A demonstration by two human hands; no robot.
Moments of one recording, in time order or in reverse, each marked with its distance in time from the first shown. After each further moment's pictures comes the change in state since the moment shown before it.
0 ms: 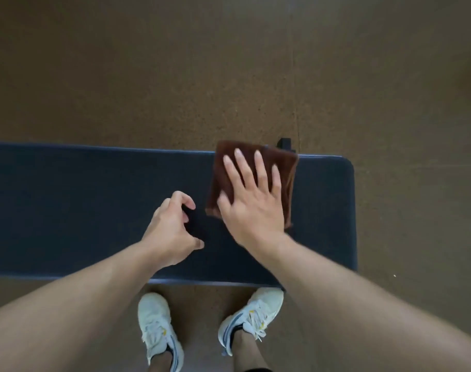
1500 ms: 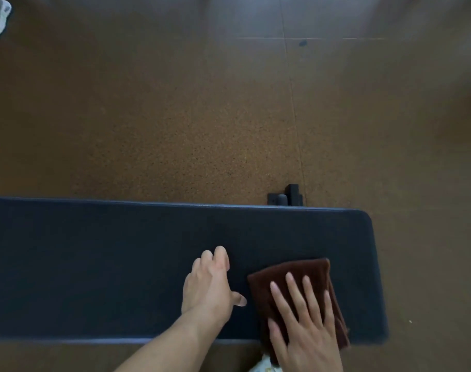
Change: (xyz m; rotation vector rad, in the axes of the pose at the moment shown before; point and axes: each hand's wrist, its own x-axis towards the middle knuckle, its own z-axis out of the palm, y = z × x) left_hand 0.006 -0.007 0.001 0.211 0.120 0.180; right_hand -0.119 0.012 0.039 -0.102 0.114 0.046
